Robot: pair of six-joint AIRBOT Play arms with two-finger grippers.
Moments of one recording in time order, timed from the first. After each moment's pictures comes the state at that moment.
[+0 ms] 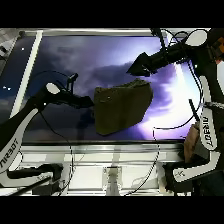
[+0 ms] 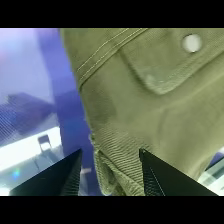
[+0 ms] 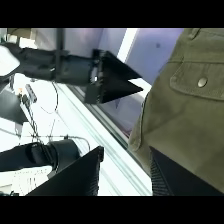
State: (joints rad) left arm -0.17 -1.44 1.03 0.84 -0.97 -1.19; right arm 0.11 -1.63 1.86 -0.67 1.57 1.45
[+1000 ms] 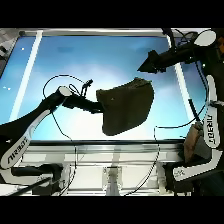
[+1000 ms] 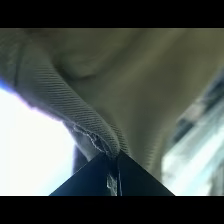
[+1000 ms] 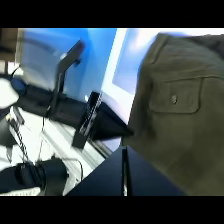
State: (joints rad) left arm -0.32 -1.50 1.03 0.58 -1.02 -1.05; right arm 0.00 -1.63 1.84 -0.71 1.53 1.45
